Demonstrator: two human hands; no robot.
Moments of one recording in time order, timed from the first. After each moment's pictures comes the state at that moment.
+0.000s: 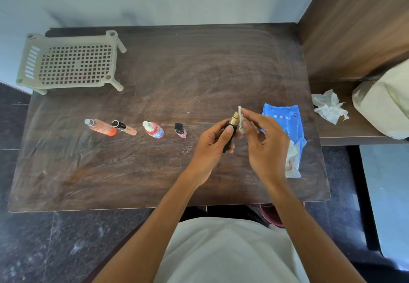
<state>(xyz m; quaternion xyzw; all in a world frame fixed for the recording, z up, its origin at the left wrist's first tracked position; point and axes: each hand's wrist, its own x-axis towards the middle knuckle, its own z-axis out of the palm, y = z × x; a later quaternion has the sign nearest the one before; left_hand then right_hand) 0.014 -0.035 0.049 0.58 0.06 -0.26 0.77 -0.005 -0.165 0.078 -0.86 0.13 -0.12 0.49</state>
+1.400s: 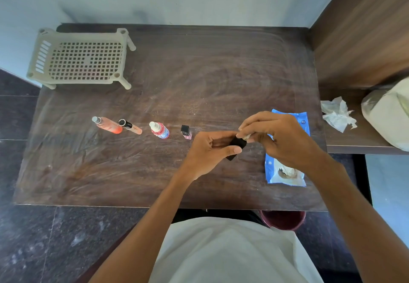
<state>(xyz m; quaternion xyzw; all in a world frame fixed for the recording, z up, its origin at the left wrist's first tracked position) 0.026 -0.012 0.046 0.67 -0.01 -0.24 0.71 0.041 -0.213 0.103 -0.89 -0.26 0.06 0.37</state>
